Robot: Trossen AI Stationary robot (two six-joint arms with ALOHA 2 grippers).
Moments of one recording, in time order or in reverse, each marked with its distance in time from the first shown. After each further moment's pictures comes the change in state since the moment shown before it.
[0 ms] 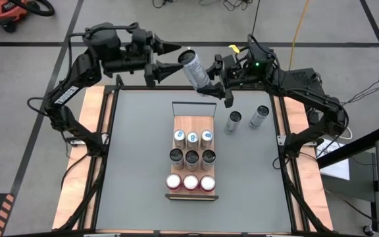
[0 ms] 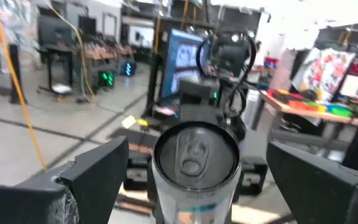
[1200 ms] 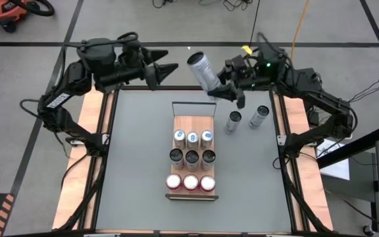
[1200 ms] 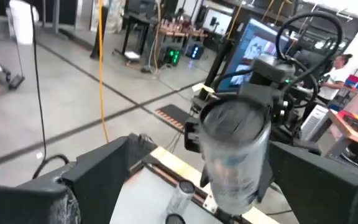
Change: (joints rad) left arm -0.157 -0.045 0.001 -0.180 -0.466 -0.206; right arm 0.012 -0.091 -0.001 -0.218 0.028 0.128
